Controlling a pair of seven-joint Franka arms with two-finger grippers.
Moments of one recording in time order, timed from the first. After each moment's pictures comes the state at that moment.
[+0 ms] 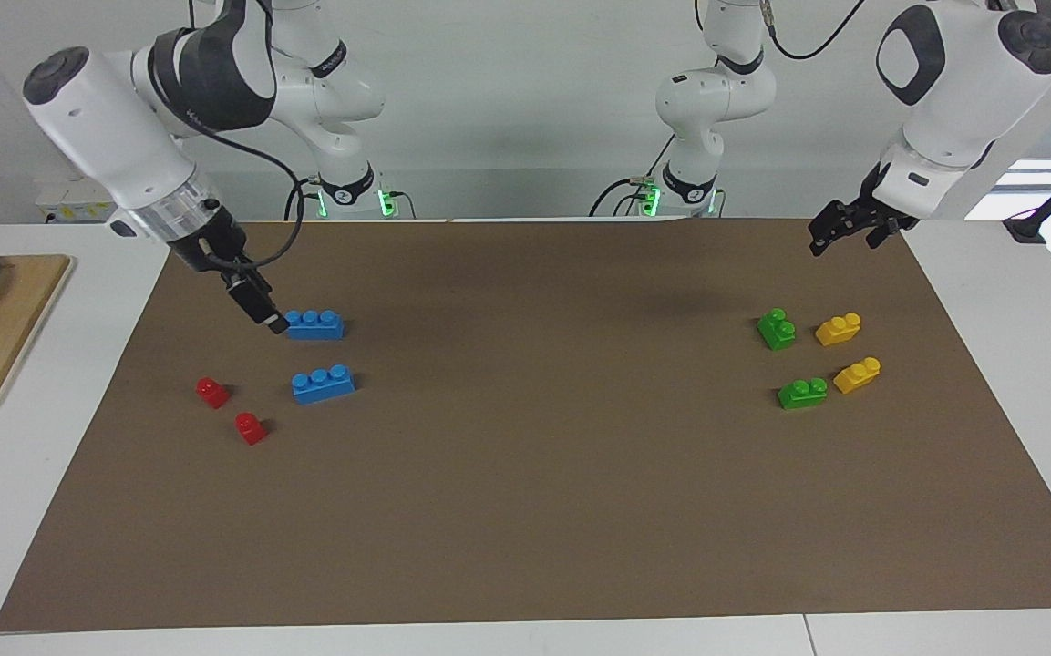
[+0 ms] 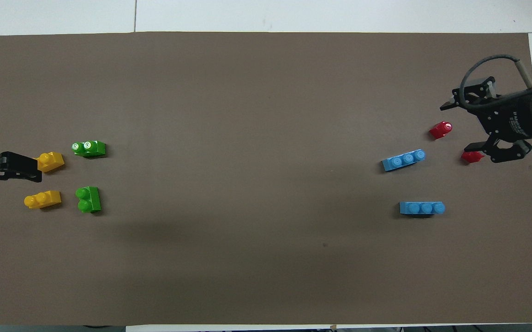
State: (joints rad) left arm 0.13 -0.10 -0.10 -1.77 -0.01 1.55 -0.03; right arm 0.03 -0.01 -0.05 -1.76 0.23 1.83 0.79
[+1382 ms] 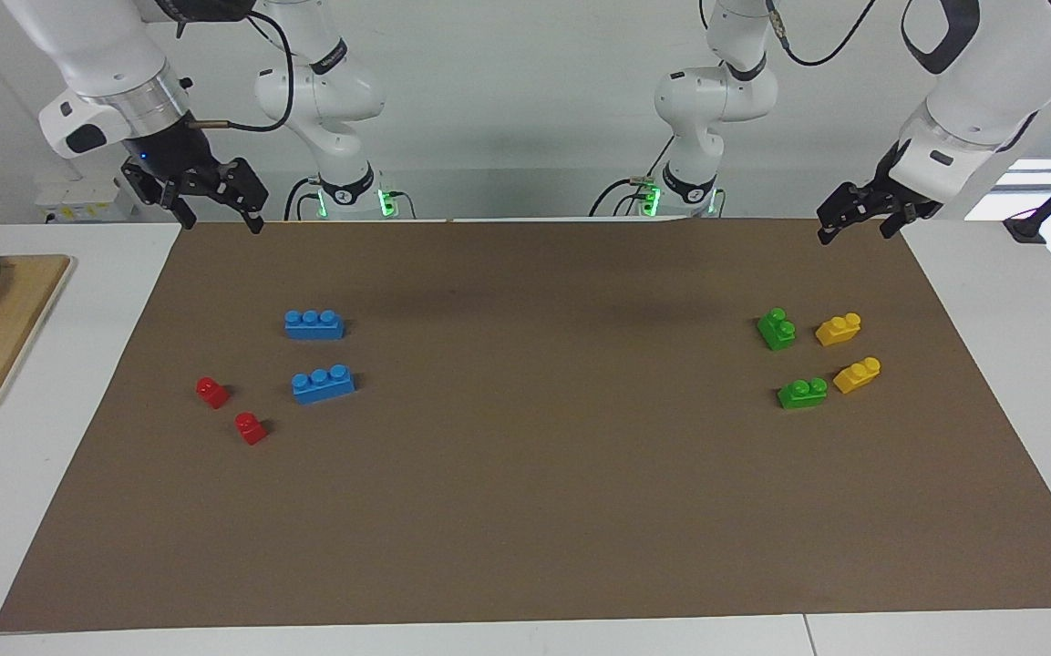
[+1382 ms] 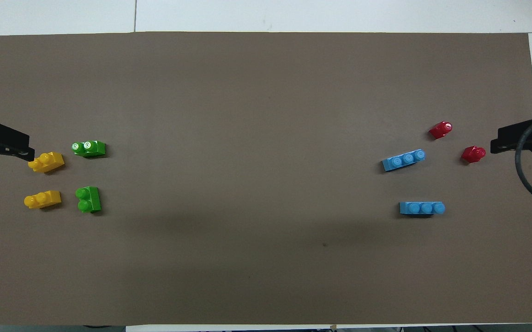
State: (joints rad) left arm 0.00 0.02 -0.01 -1.51 -0.01 1.40 -0.05; right arm 0.03 -0.07 -0.05 -1.60 0.05 1.51 0.15
